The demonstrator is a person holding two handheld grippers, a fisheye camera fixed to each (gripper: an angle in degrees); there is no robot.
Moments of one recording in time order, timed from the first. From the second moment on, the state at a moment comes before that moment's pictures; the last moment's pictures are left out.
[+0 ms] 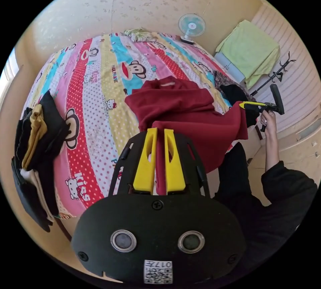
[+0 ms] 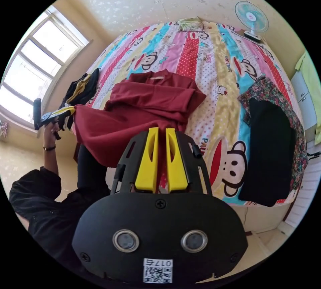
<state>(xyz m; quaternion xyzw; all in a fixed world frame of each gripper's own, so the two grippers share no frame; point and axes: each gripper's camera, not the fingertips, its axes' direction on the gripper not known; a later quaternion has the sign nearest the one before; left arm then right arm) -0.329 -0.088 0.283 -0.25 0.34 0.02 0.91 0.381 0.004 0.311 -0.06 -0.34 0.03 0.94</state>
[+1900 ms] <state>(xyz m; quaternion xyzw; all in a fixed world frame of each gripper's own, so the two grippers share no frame) -0.411 0.032 0.022 -0.07 0.38 0.05 0.92 0.455 0.205 0.114 0.07 -0.45 -0.02 0.89</state>
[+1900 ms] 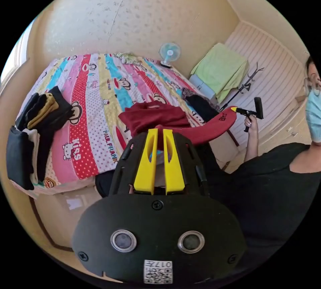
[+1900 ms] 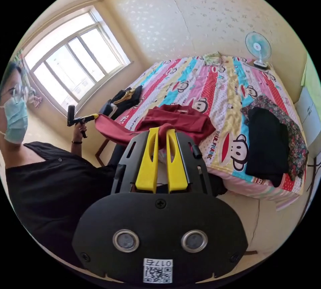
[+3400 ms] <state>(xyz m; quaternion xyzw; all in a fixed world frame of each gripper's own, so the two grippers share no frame) -0.431 0.135 0.344 -0.17 0.49 -0.23 0.82 0.363 0.095 0.382 -0.06 -0.53 0.09 0.84</state>
